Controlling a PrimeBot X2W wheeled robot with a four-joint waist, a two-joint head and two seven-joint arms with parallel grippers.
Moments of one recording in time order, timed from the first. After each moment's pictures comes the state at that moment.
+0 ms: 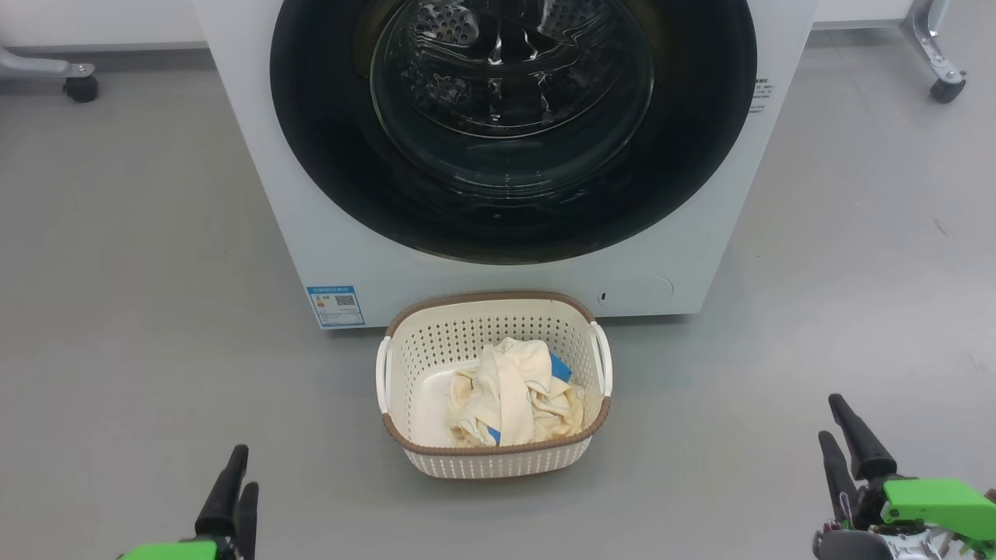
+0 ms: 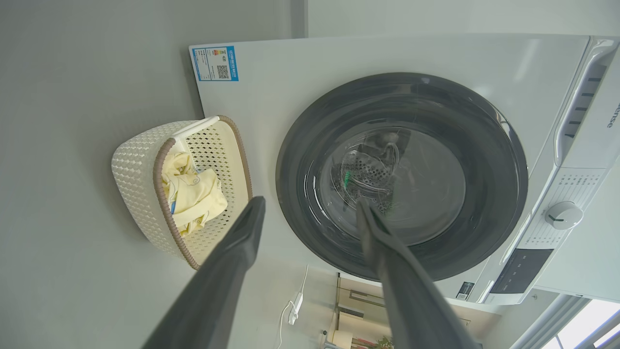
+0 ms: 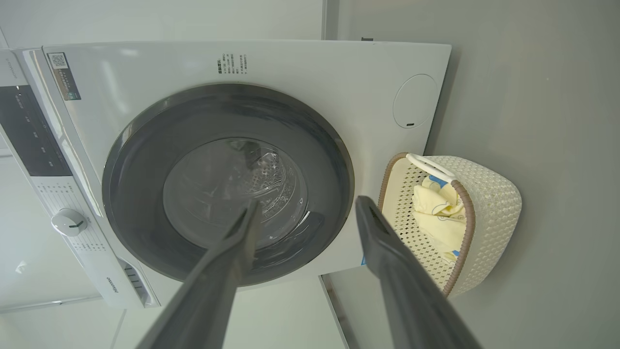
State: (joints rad) left arm 0.00 0.03 0.03 0.31 -1.59 -0.12 0.06; right arm 0.02 -0.03 -0.12 0.33 1.58 0.13 0.08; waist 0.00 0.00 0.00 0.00
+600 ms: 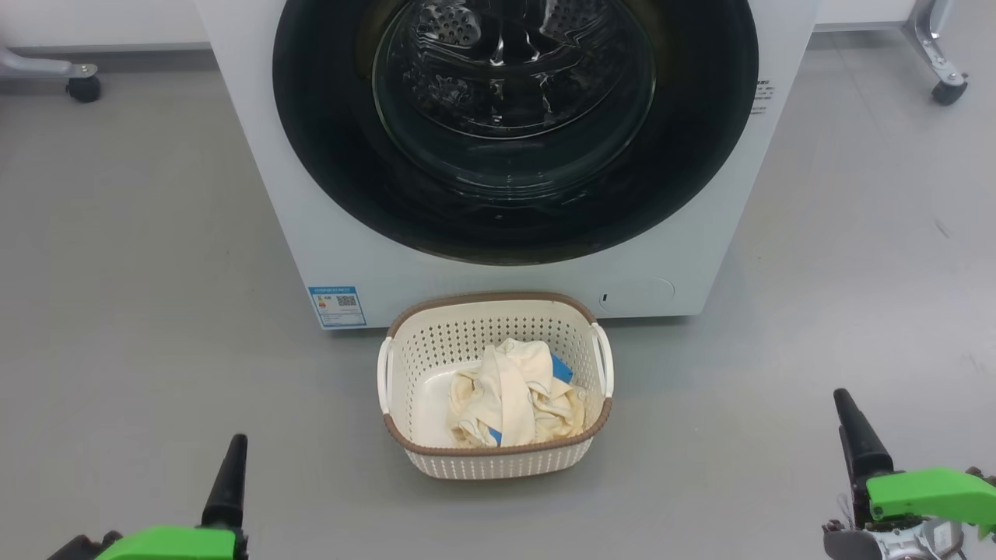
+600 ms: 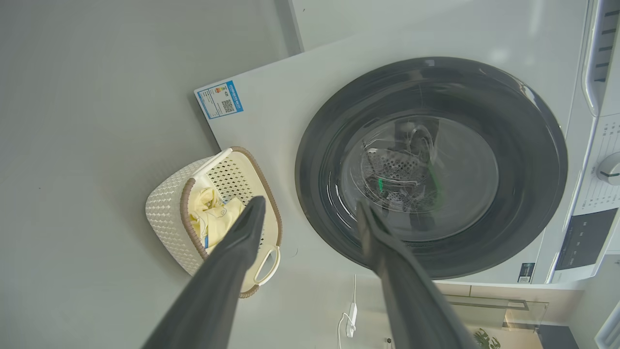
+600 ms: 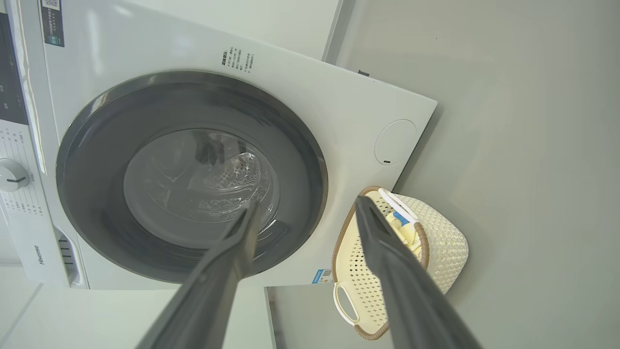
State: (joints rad) left arm -0.02 0.05 0.00 0.30 -1.37 -0.09 0.00; right arm 0.01 -0.04 -0.11 0.33 1.31 0.13 0.01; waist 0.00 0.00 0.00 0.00
